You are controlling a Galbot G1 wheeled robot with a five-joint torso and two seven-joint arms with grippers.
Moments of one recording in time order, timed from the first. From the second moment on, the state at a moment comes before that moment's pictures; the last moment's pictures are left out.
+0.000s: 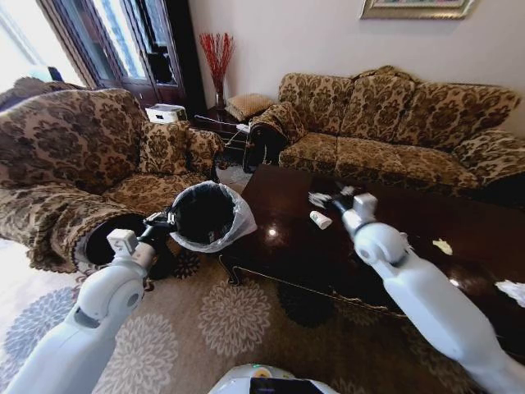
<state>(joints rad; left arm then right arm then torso) 1.36 -0.92 -0.74 -2.30 -0.69 0.43 -0.26 -0.99 0.84 0.33 1.93 0.61 -0.39 0.25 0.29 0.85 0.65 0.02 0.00</state>
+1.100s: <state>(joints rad) 1.40 -0.95 -0.75 -2.36 -0.65 0.39 -0.23 -1.27 1.00 0.54 2.00 0.50 -0.28 0.15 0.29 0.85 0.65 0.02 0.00</state>
